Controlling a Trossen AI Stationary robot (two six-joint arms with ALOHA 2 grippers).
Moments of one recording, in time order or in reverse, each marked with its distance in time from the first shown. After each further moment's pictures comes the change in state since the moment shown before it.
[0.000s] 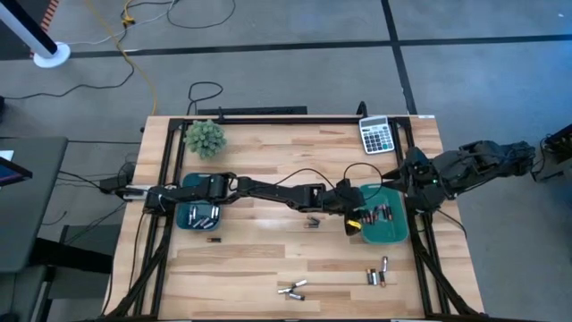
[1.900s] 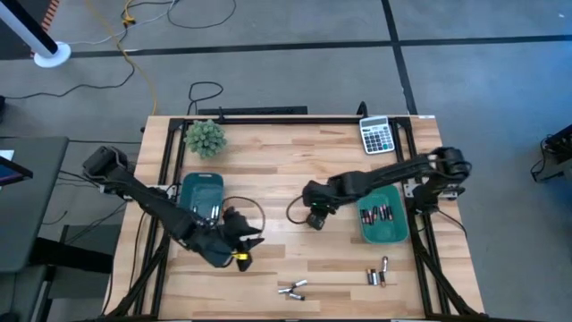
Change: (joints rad) left arm -0.559 -1.187 -1.289 -0.166 -0.560 -0.725; right arm -0.222 1.181 0.186 0.363 -0.239 0.026
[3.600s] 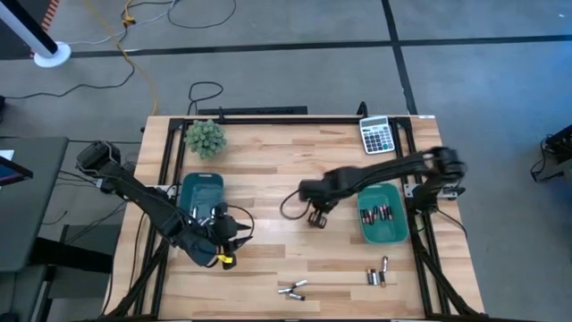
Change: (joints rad) left arm -0.047 -0.114 -0.120 -0.006 -0.050 0.271; right arm -0.023 0.019 0.102 -0.165 -0.053 -0.159
